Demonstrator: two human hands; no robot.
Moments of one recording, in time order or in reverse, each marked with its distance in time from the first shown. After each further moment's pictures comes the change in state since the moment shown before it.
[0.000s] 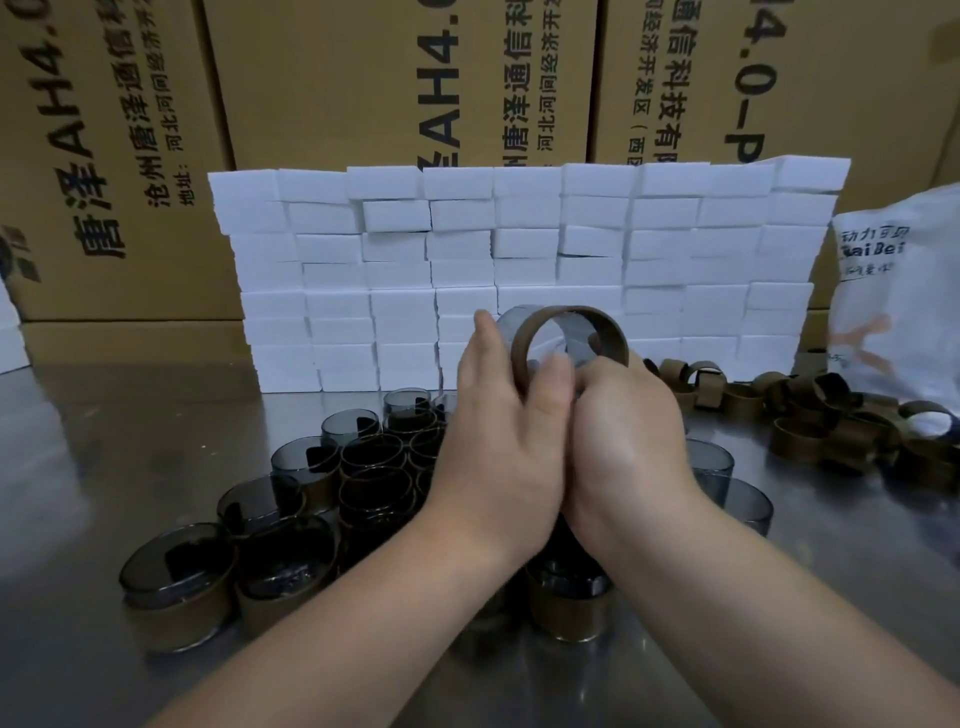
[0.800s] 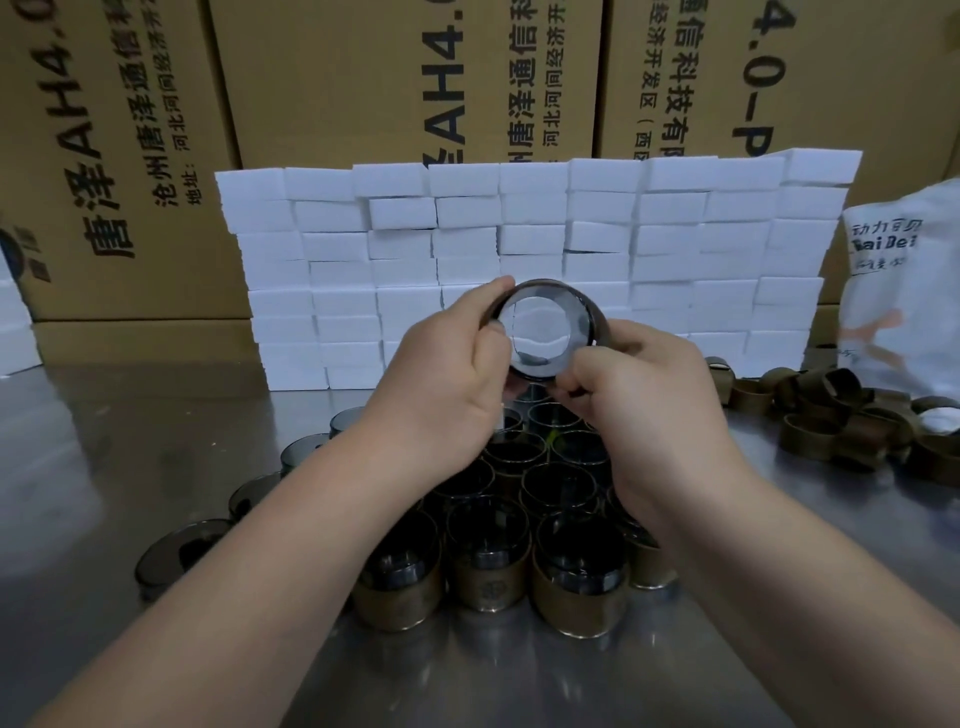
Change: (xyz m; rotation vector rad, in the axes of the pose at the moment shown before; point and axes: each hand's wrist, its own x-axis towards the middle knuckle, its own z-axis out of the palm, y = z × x) left_hand 0.028 0.019 -0.043 0.170 -0.110 0.059; right_hand -0.001 -0.016 -0.005 -0.335 -0.085 -0.207
